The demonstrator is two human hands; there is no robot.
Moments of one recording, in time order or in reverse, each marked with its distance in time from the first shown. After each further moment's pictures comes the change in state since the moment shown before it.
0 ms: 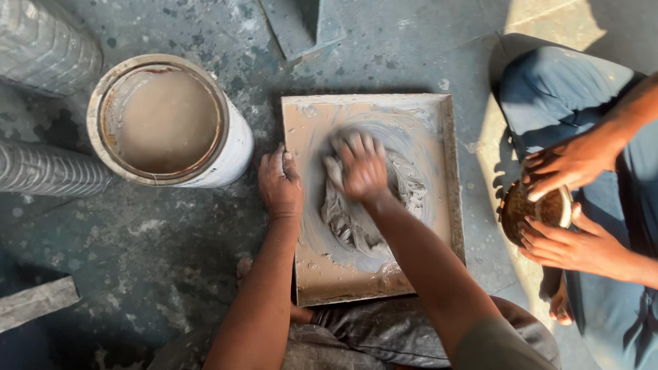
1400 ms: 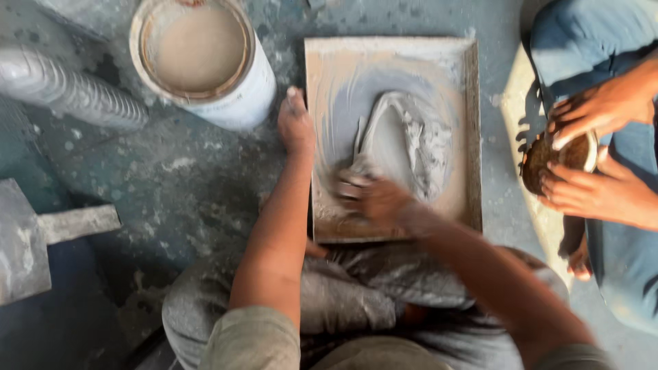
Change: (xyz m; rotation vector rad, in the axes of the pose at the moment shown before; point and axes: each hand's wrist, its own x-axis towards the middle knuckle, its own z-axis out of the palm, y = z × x) left_hand 0.009 -0.026 0.022 -0.368 0.072 -0.267; right_hand -0.129 -0.043 -0.037 -0.171 -0.253 -0.850
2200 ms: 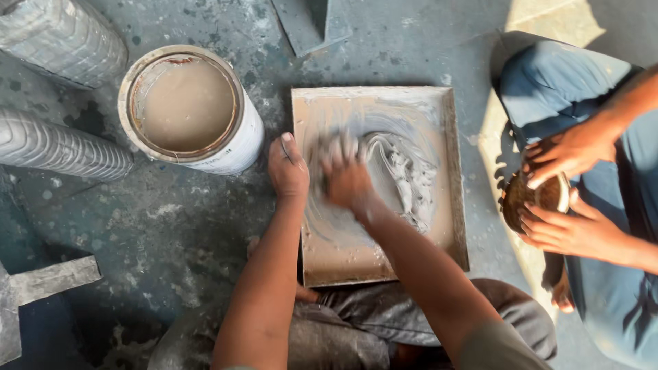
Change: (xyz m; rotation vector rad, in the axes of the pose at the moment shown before) left_hand -0.011 0.032 -0.011 0.126 0.000 0.208; right_hand 0.086 0.076 0.022 -0.029 0.099 0.659
